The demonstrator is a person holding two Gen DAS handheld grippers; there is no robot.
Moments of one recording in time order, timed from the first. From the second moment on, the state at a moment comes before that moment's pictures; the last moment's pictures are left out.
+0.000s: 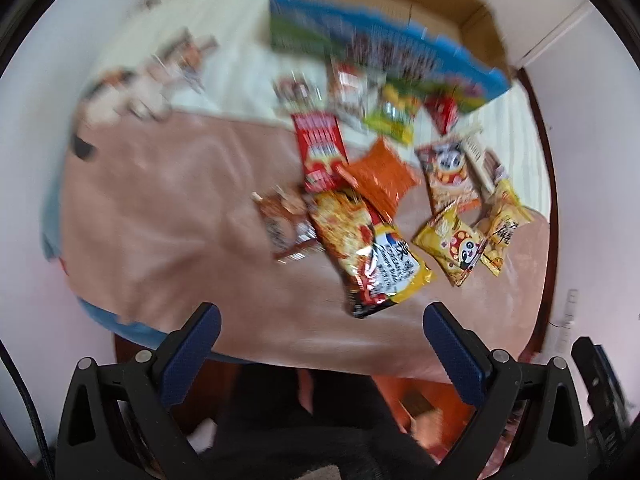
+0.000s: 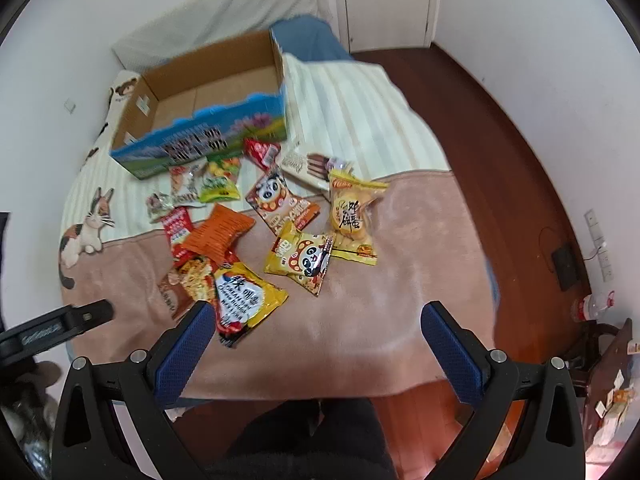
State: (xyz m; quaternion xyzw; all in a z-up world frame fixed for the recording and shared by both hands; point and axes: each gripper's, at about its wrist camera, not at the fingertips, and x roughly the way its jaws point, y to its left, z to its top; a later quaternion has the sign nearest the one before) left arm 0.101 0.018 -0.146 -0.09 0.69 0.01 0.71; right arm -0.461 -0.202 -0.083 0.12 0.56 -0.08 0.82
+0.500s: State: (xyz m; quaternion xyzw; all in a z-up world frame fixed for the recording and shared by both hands) left arm 0.167 -0.049 -0.332 -0.14 0.78 0.07 0.61; right arm -0.356 -0.269 -0.207 0.16 0.60 -0.12 0.77
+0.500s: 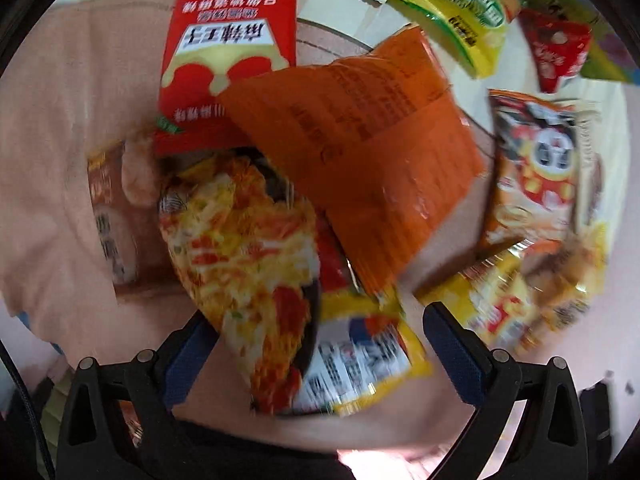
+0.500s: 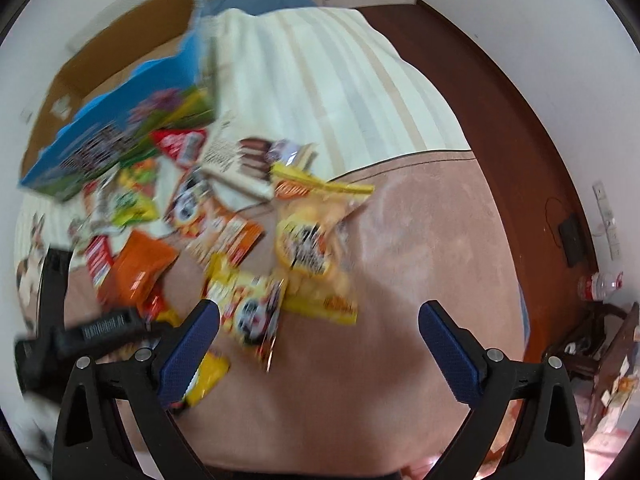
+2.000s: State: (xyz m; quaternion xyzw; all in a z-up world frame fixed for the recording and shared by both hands) left arm 0.097 -0.056 -0.383 -0.05 0.76 -0.01 0.65; right arm -0.397 -0.272 -0.284 0.09 0.74 -0.02 0.67
